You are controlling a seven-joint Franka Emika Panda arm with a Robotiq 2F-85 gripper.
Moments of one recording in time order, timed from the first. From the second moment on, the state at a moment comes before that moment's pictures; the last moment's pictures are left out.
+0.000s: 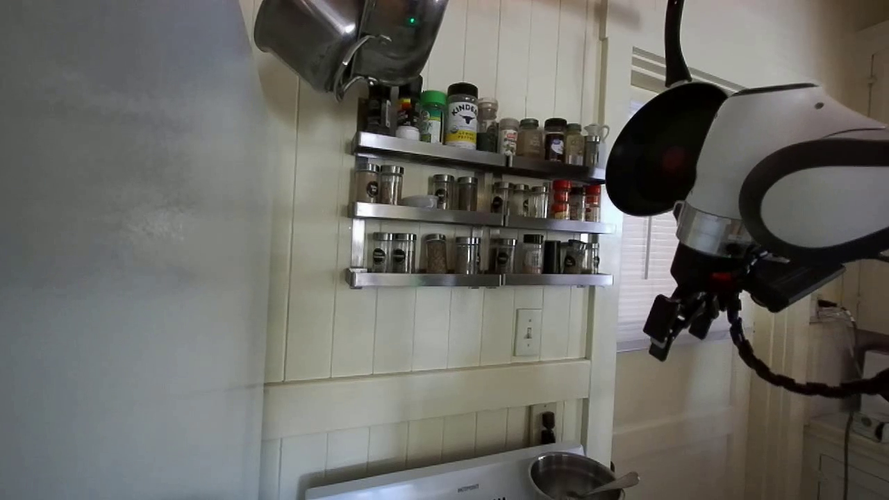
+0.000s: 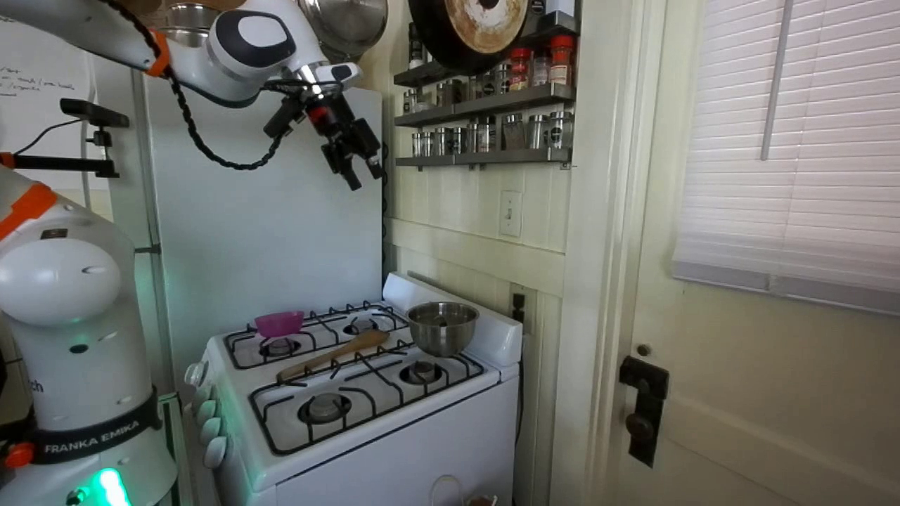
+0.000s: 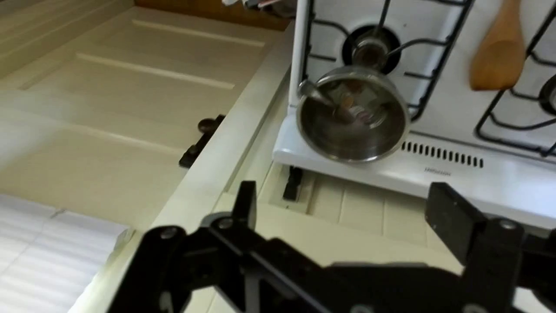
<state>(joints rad) 0.00 -0.82 0.15 -2.51 -0.22 2.11 0.08</state>
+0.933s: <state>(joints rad) -0.12 -0.71 0.13 -2.35 -0.26 2.36 0.18</state>
